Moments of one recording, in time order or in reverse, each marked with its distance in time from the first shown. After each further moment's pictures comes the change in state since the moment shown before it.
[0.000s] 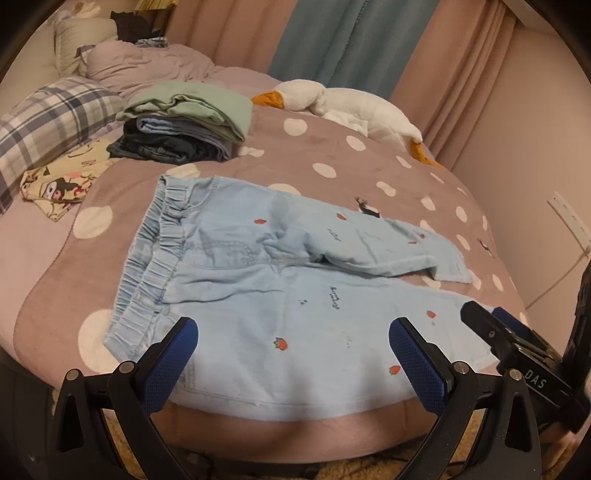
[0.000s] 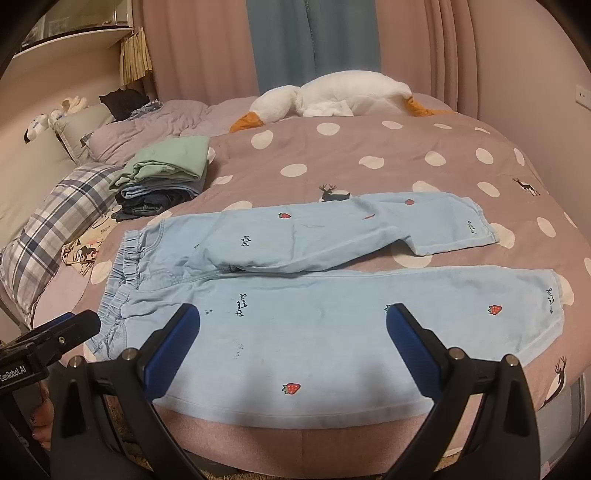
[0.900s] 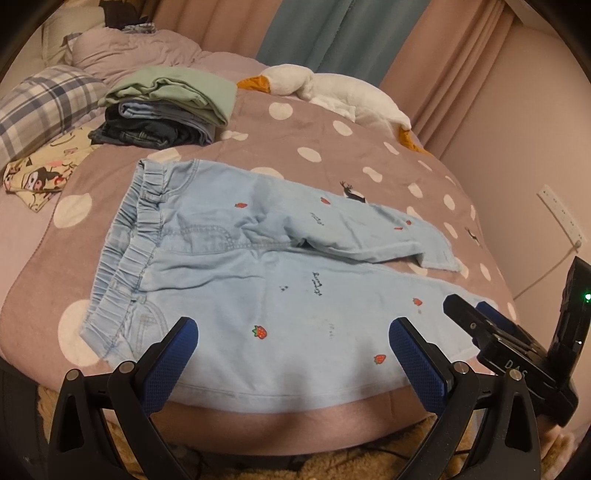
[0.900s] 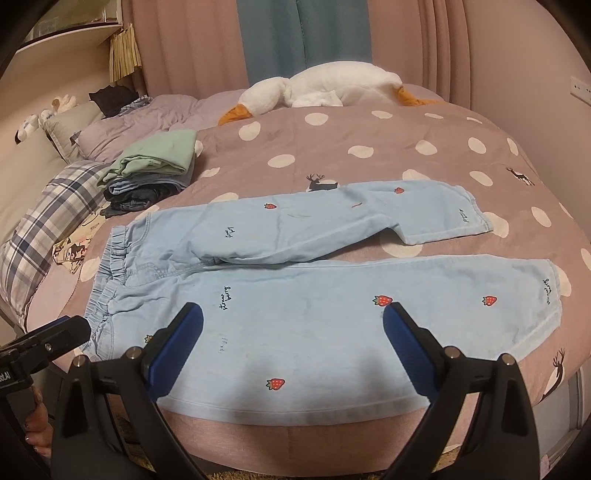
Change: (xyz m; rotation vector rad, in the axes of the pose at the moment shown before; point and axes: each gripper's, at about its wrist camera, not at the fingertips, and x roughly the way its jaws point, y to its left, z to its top) left arm 0.010 -0.006 -0.002 -0.003 0.053 -0.048; right arm 0.007 -0.010 -0.010 0.023 0.029 -0.031
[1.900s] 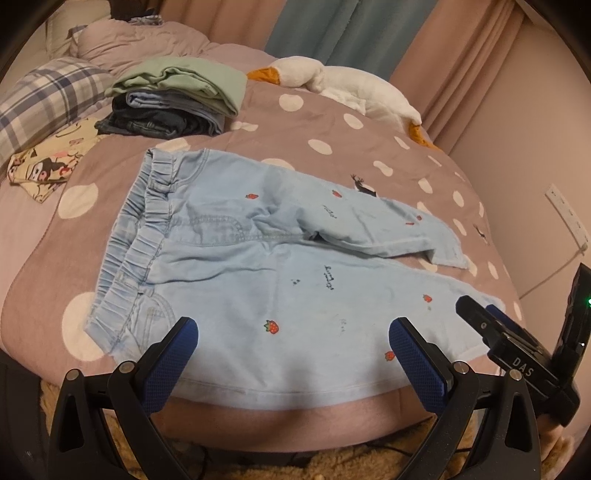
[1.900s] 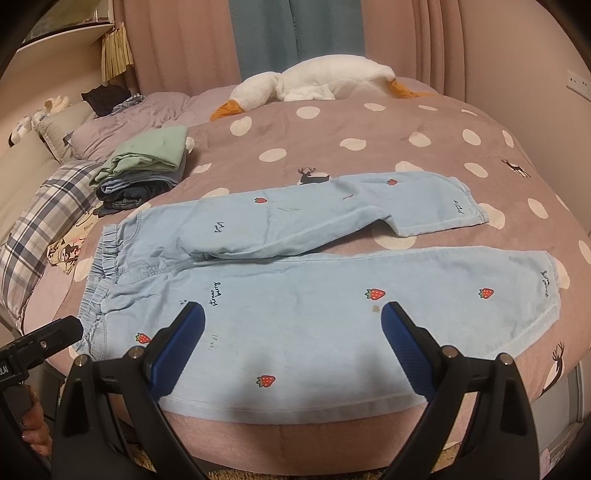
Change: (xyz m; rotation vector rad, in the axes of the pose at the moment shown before) left arm 0.005 0.008 -0.001 -0.020 0.036 0.025; right arm 0.004 -0.009 -0.005 0.028 0.013 -0.031
